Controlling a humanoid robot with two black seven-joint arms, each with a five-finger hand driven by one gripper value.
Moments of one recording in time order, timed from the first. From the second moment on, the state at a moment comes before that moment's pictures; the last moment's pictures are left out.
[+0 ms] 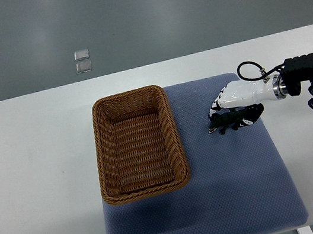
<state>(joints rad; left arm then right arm) -0.02 0.00 -0.04 -0.15 0.06 0.11 0.01 1.02 -0.54 -0.03 0.94 -1.72 -0.03 0.52</state>
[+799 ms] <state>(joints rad) -0.02 0.00 -0.04 -0.15 0.06 0.11 0.01 1.02 -0.53 -0.04 0.92 -1.72 -0.04 0.51</state>
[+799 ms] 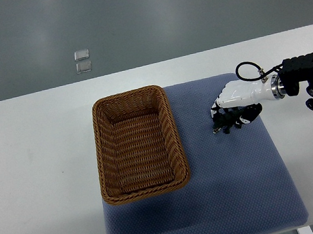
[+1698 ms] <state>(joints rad) -0.02 0.00 -0.04 -0.15 0.06 0.11 0.01 1.09 -0.55 -0.02 1.00 -1.71 -0.10 0.53</state>
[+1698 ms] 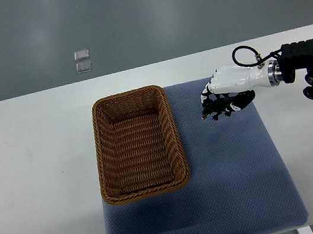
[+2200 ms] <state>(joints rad) -0.02 0.00 -0.04 -0.15 0.06 0.11 0.01 1.22 -0.47 -0.01 1.12 -1.71 -0.10 0.54</state>
